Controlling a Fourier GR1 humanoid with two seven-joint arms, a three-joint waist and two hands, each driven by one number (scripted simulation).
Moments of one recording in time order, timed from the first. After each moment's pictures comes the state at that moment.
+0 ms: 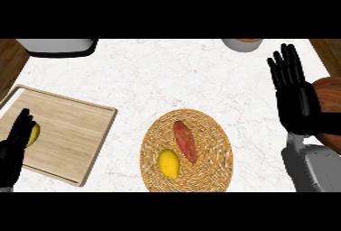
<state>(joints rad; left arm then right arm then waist) 0.08 0.52 -0.02 -1.35 0.24 0.20 -0.18 -0.30 -0.23 0.04 -1.58 -0.27 -0.18 -0.07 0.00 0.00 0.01</state>
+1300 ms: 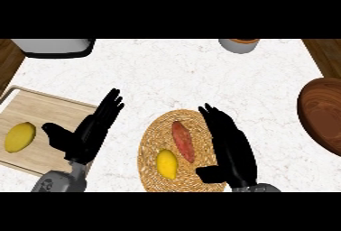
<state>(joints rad) -0.12 0.25 -0.27 -1.53 0.37 0.07 0.07 -0.21 -0.25 0.66 -1.74 0.85 -0.16 0.68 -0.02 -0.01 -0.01</state>
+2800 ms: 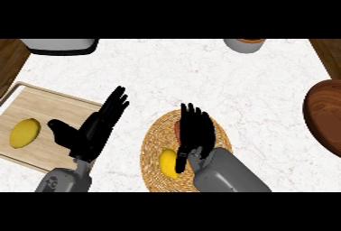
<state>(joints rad) -0.14 0.21 -0.26 -1.54 0.33 0.04 0.11 -0.52 -0.02 0.64 -1.41 0.66 0.24 1.14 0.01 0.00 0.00</state>
